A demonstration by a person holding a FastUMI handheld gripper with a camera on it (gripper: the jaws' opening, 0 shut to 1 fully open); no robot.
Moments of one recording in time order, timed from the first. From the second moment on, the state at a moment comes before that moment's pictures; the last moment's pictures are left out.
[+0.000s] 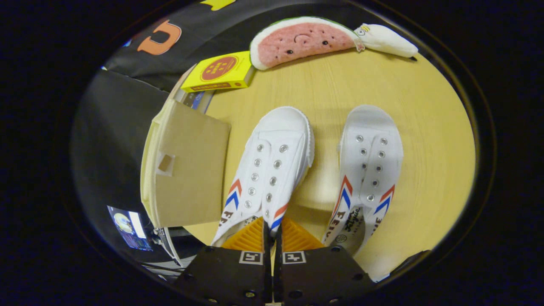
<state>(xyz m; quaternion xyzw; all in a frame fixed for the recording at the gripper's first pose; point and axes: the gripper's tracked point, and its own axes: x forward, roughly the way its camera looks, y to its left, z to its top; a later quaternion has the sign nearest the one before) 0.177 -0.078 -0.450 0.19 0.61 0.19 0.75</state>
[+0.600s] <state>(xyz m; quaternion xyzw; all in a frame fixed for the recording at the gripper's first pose) 0.181 0.049 -0.309 0.17 0.54 0.25 0.78</state>
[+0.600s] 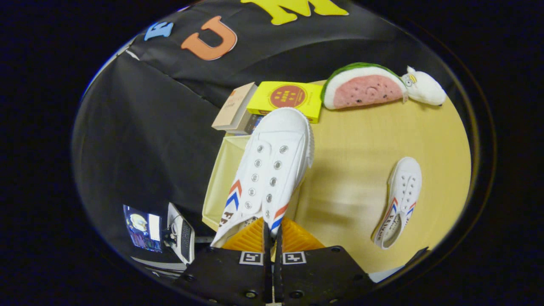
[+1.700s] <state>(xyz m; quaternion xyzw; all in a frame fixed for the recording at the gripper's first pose) 0.209 0.233 -0.465 0.05 0.58 0.15 0.80</state>
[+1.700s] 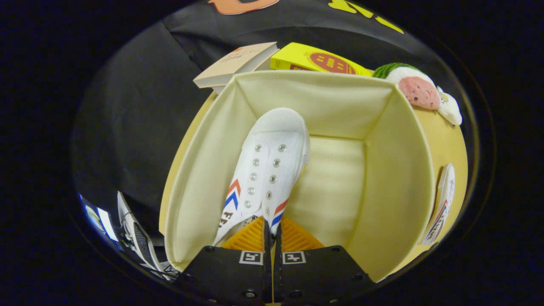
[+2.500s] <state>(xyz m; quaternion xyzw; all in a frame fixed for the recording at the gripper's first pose) 0.193 0.218 -0.413 0.09 0.63 0.23 0.74</state>
